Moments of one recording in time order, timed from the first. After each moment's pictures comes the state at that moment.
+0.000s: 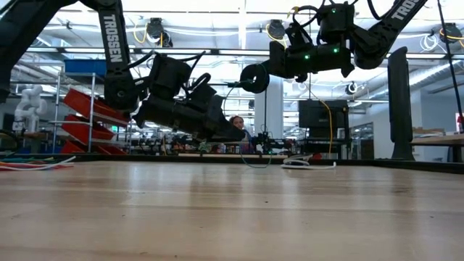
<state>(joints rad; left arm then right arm) 0.34 2.00 0.67 1.11 0.12 -0.20 -0.44 1.52 0.69 0.93 0.13 -0.10</state>
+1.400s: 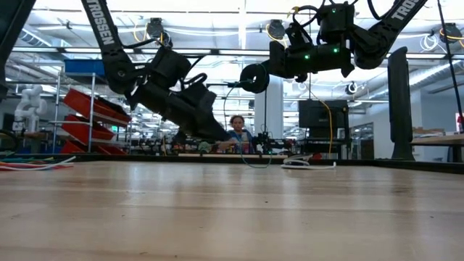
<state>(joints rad) 0.43 1.80 0.67 0.72 0.10 -0.25 -0.44 1.52 0.69 0.93 0.13 -0.10</state>
